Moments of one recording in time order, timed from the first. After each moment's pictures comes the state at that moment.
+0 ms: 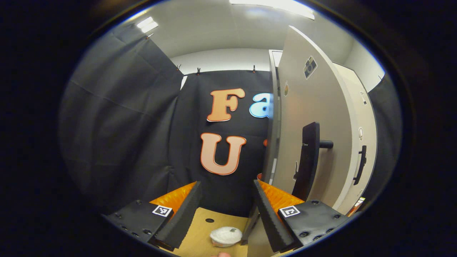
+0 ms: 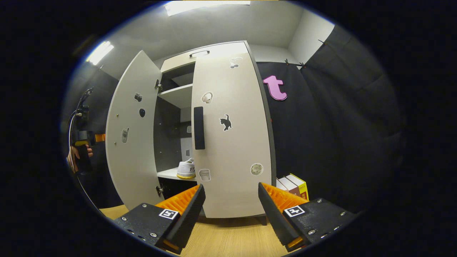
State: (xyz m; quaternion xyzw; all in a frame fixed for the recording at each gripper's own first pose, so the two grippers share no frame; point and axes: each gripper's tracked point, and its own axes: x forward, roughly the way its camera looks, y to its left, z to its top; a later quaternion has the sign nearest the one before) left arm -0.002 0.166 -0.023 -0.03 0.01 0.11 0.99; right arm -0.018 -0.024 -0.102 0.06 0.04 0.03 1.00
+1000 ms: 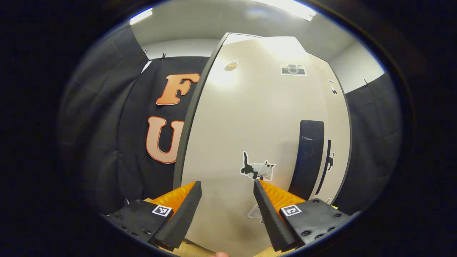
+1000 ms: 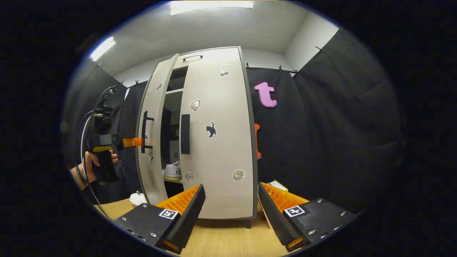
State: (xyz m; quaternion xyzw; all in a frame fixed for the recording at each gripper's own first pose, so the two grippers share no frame) left arm 0.084 -0.007 -0.051 -0.08 0.02 -0.01 1.00; right arm -0.028 -0.068 -0.087 0.04 0.03 -0.01 1.00
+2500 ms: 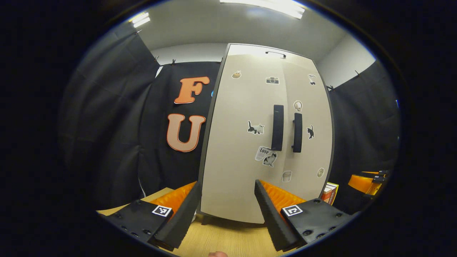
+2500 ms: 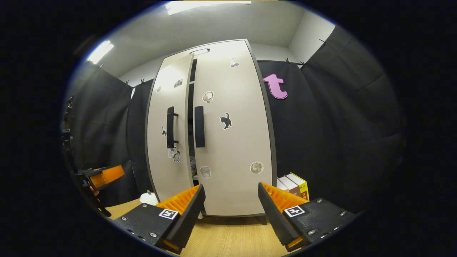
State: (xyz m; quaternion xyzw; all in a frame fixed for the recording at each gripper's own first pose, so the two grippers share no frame) left arm -0.095 0.009 -0.112 -0.05 0.04 0.01 1.00; right arm -0.013 -0.018 -0.110 0.06 0.05 0.03 1.00
